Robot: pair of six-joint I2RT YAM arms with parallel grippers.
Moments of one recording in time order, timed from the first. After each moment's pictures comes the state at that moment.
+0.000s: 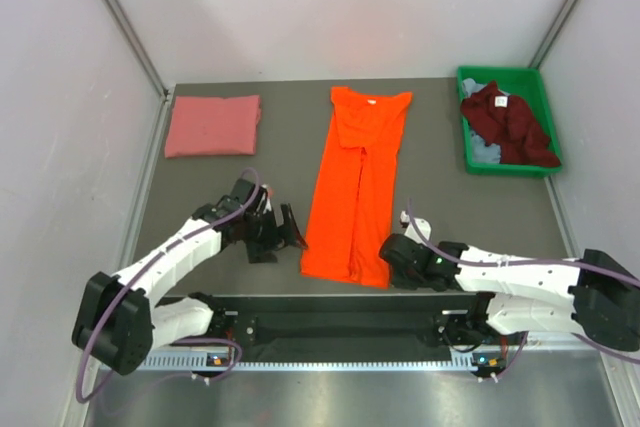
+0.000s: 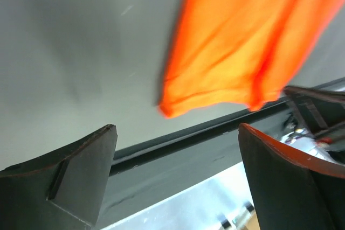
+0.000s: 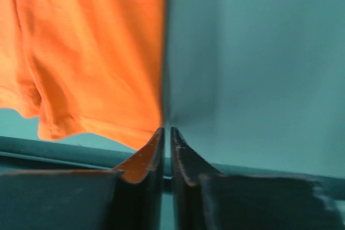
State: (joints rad) left arm -0.47 1.16 0.63 -0.59 0.34 -0.78; right arm 1.09 1.13 0.50 -0.53 0.29 1.12
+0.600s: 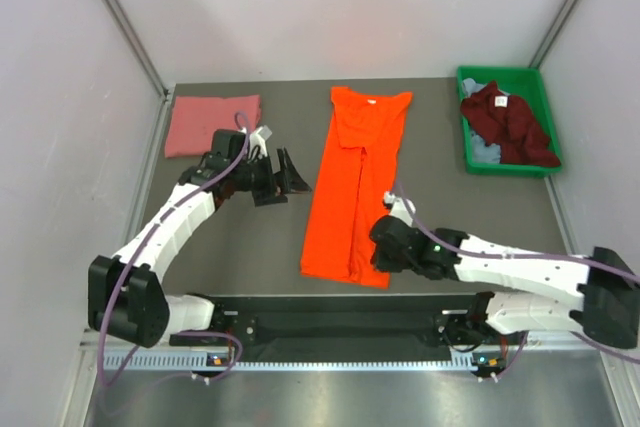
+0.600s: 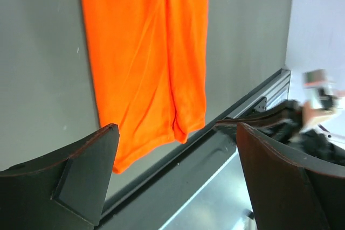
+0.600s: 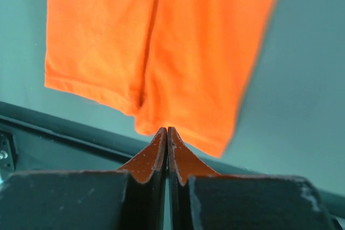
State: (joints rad) left arm -0.29 1.29 0.96 -0.48 0.59 -0.59; right arm 1.10 1.09 0.67 -0.53 0.30 1.00
